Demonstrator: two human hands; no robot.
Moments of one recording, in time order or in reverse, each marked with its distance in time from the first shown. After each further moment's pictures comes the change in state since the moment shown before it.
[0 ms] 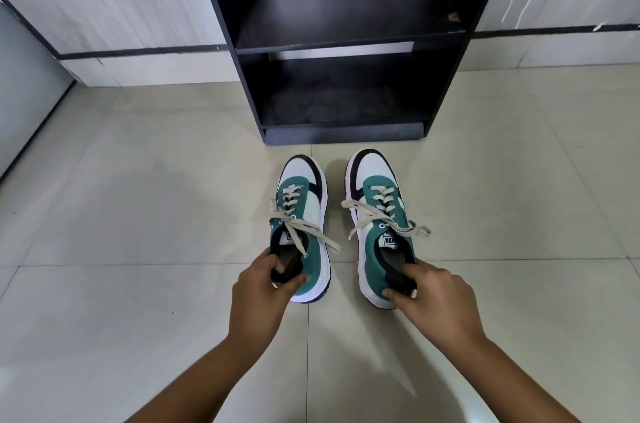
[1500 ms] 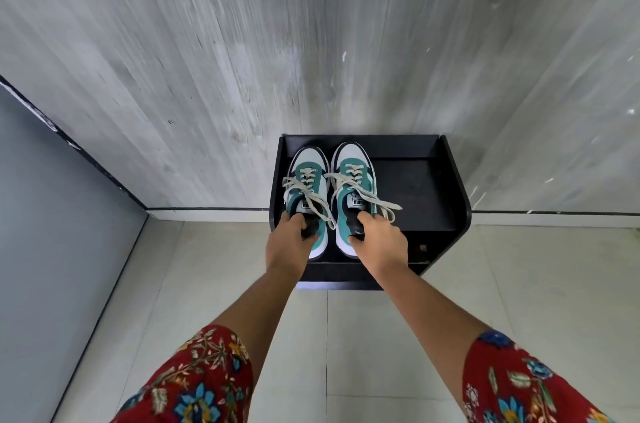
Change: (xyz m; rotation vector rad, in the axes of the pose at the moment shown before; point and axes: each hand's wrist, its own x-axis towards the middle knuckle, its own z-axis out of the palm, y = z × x) left_hand 0.245 0.371 -0.250 0.205 -0.026 0.043; right_hand 0.241 -0.239 -0.406 0.025 0.059 0.001
